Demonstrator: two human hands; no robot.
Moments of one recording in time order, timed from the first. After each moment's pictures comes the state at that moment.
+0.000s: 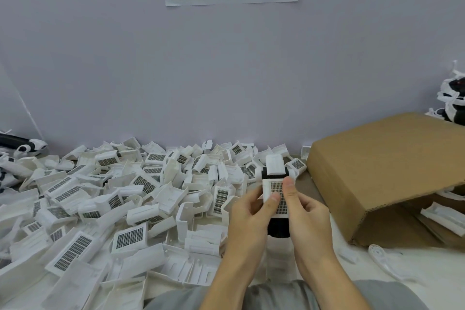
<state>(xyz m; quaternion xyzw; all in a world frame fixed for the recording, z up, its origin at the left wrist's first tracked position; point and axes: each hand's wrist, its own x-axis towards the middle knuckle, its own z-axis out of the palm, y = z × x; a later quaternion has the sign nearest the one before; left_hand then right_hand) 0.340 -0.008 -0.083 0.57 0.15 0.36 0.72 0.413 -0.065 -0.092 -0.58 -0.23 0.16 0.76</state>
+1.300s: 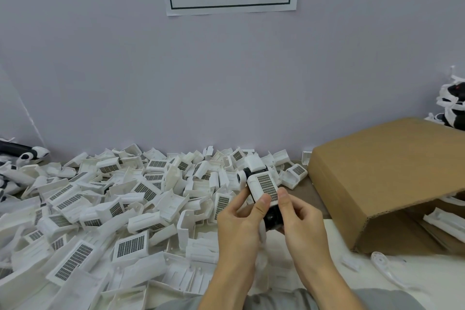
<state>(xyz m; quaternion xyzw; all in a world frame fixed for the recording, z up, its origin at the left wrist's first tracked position) 0.342 0.004 -0.091 0.49 0.19 0.39 0.76 0.419 -0.058 -0.099 -0.62 -0.28 0.13 0.73</state>
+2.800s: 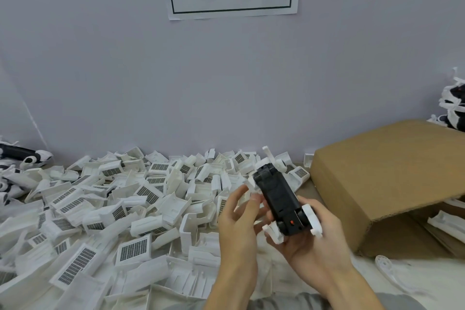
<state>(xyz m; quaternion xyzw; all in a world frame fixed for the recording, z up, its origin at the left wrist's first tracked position) 0.343 0.007 -0.089 0.42 0.24 0.43 0.76 0.418 -0.082 -0.073 -0.31 -0.15 0.49 0.80</state>
